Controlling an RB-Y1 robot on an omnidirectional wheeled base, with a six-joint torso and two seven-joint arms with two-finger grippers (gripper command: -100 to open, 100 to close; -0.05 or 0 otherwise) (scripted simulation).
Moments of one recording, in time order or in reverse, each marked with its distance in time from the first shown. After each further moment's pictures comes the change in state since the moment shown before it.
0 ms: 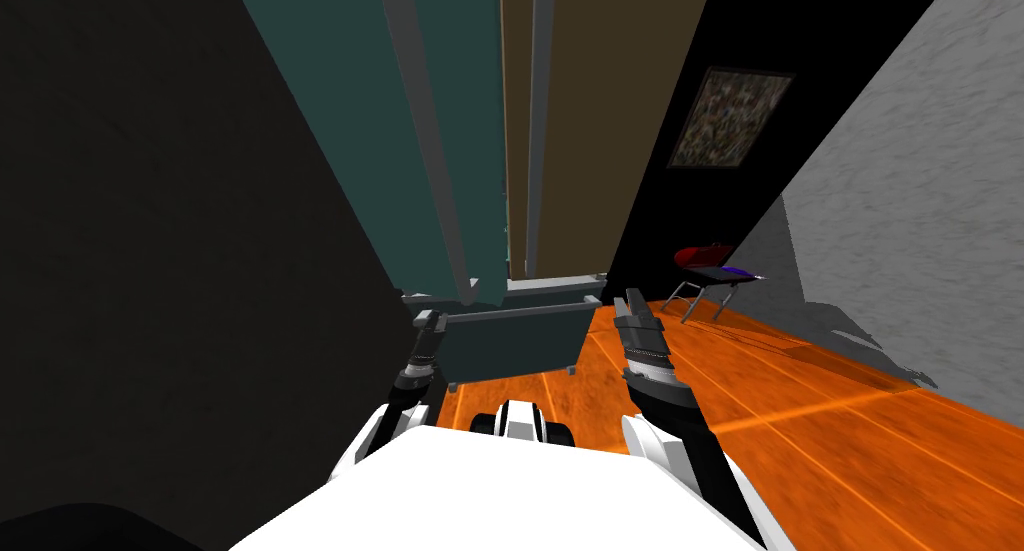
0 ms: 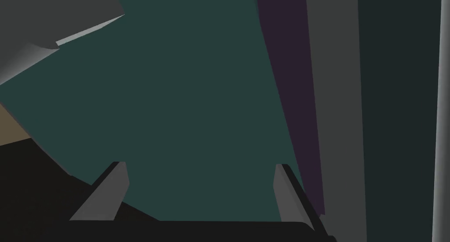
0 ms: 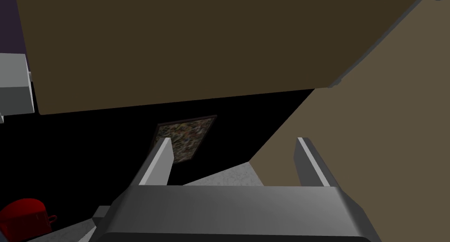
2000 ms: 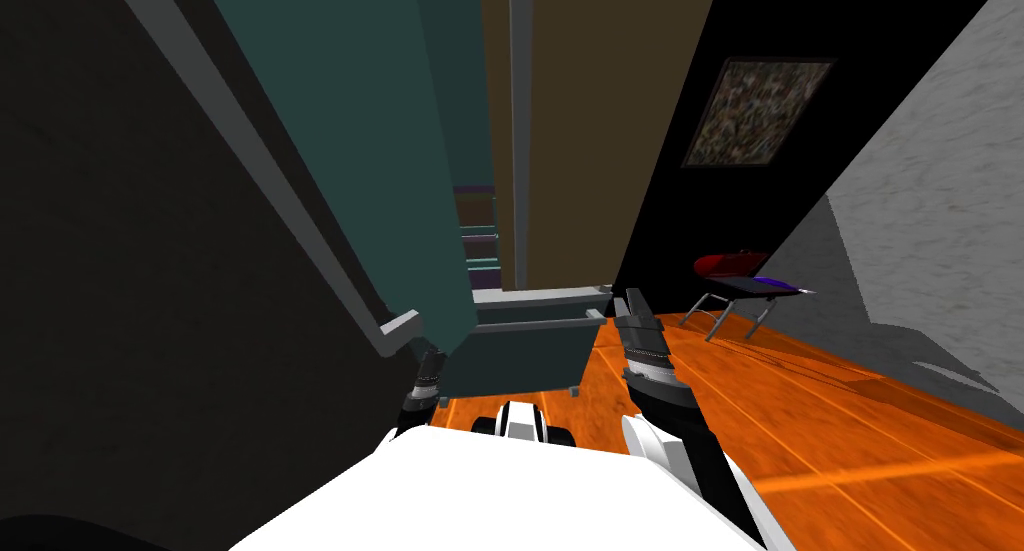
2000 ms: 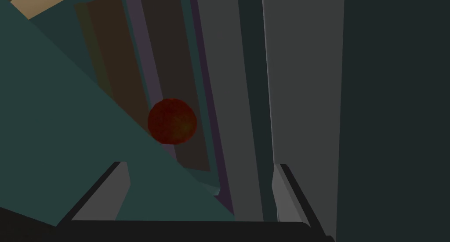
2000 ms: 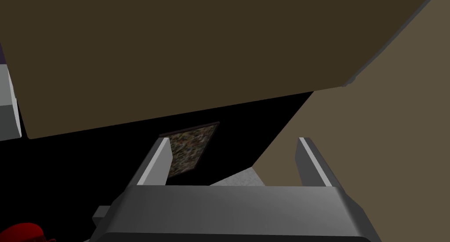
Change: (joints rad) left arm -0.121 -0.044 0.020 0.502 0.031 -0.300 0.005; right arm 0.000 0.000 0.000 0.000 0.000 0.000 0.000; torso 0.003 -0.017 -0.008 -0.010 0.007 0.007
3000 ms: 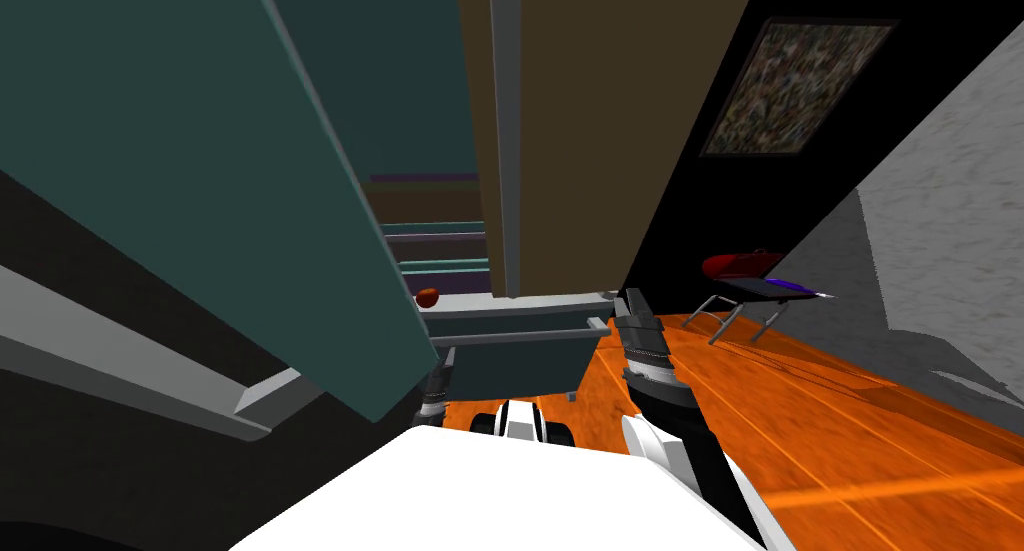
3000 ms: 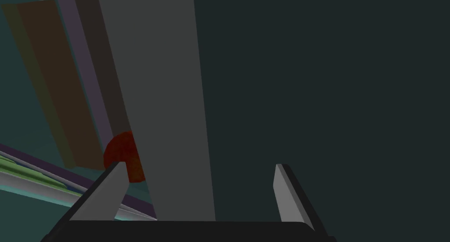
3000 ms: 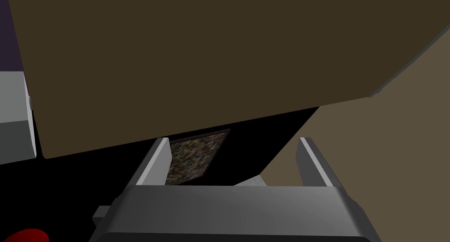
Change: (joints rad) left arm -0.048 -0.074 -0.003 0.257 0.008 -0.129 0.001; right arm 0.000 0.000 0.000 0.000 0.000 0.000 0.000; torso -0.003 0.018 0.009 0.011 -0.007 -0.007
